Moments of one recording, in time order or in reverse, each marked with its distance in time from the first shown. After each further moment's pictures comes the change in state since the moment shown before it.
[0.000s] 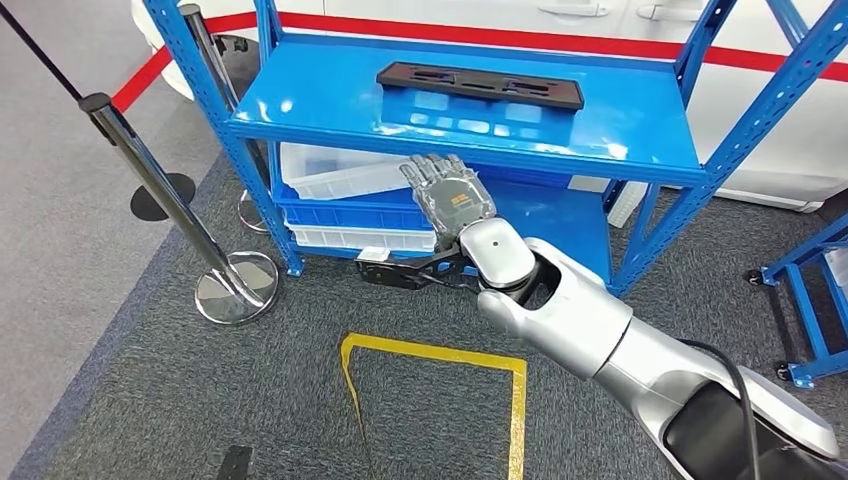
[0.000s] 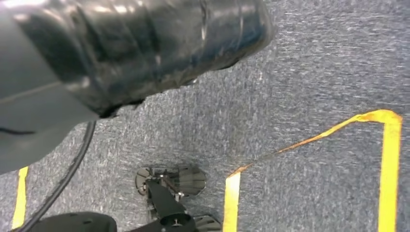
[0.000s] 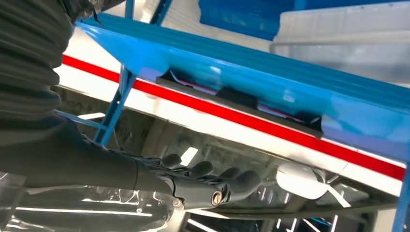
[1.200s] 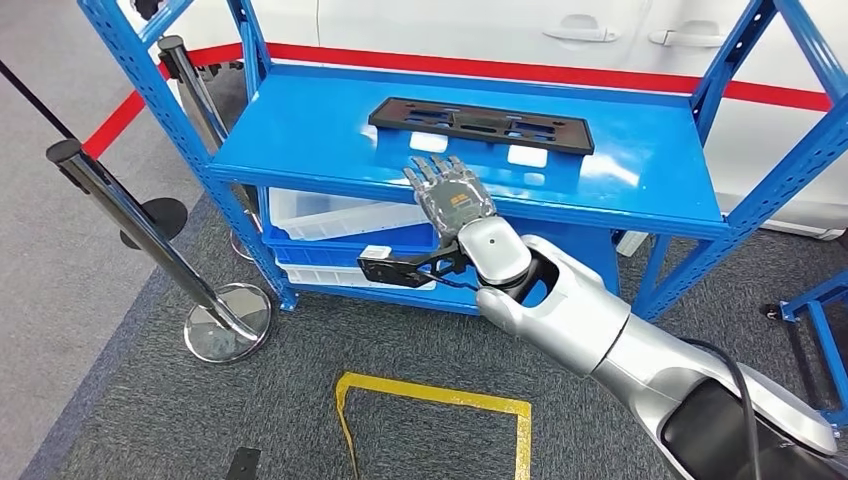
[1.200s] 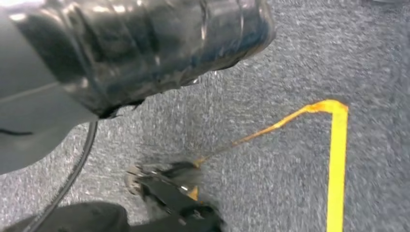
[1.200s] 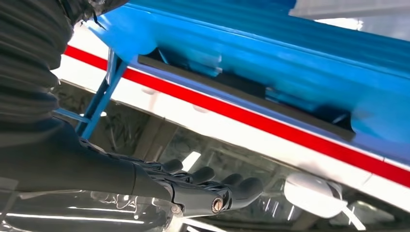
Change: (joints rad) left arm 0.007 -0.001 -0.022 0.000 0.005 -0.008 -0.001; right arm -0.007 0.006 0.002 0.023 0.007 0.050 0.021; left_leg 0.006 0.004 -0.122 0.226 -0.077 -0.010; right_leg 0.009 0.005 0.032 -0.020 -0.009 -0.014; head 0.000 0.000
